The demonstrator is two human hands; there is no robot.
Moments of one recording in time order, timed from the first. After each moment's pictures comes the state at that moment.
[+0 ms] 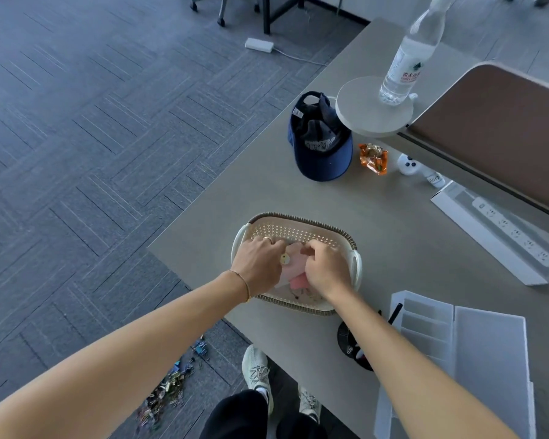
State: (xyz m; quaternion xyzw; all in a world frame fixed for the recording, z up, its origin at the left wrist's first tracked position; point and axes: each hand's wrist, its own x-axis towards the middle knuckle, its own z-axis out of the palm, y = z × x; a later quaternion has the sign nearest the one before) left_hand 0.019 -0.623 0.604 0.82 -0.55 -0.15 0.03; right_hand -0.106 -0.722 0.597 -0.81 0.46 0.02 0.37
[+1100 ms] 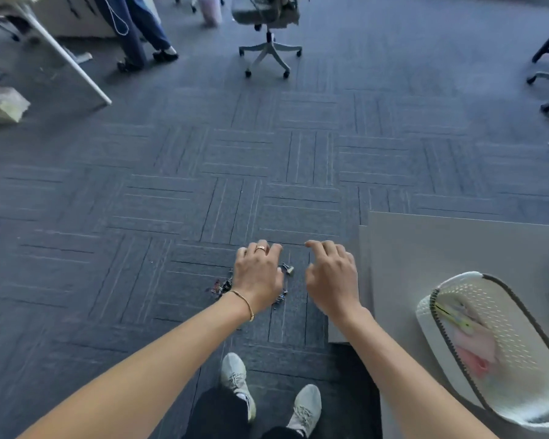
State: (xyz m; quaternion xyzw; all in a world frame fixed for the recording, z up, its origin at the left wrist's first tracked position) left_hand -0.052 -0.268 0.636 1.00 0.00 -0.05 0.06; right_hand -0.033 -0.431 0.629 -0.97 -0.13 -0.04 0.20
